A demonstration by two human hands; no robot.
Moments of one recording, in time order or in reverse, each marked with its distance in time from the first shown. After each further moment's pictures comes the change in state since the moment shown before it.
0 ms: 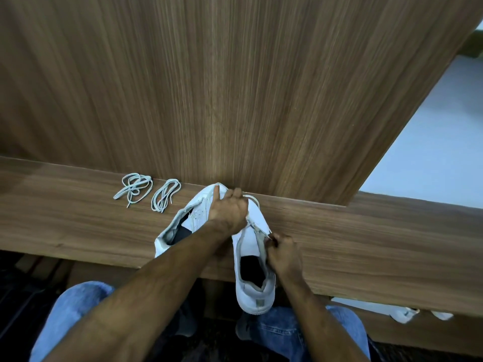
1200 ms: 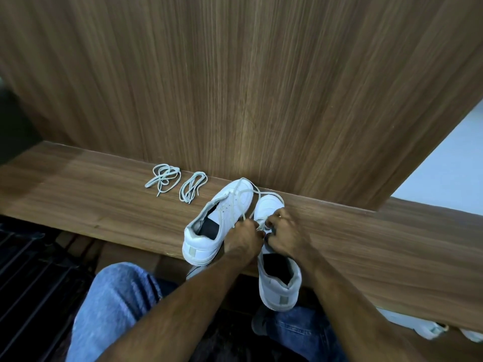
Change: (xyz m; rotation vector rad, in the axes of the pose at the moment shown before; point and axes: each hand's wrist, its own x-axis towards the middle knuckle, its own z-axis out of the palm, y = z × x) left_hand -0.062 0.006 0.024 -0.626 -0.082 -0.453; right_hand 0.042 -0.032 0.023 -0.377 -0.239 -0.434
